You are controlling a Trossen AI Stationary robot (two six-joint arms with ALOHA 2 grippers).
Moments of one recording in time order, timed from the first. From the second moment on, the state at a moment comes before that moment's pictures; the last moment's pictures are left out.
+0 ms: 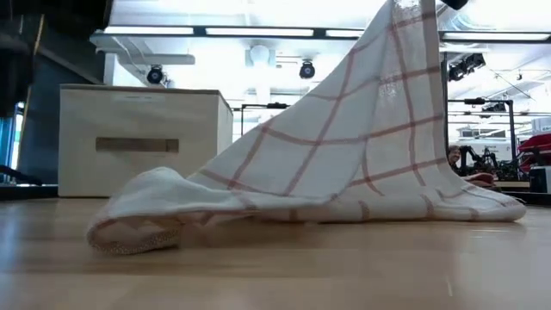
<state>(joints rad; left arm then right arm) -0.74 1.67 0.92 -0.13 -0.26 -1.48 0.48 1.22 1.15 -0.74 0.54 0.65</state>
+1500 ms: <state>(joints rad) -0.59 1.88 1.52 -1.09 -0.36 -1.09 0.48 1.15 1.15 -0.84 0.52 0.60</state>
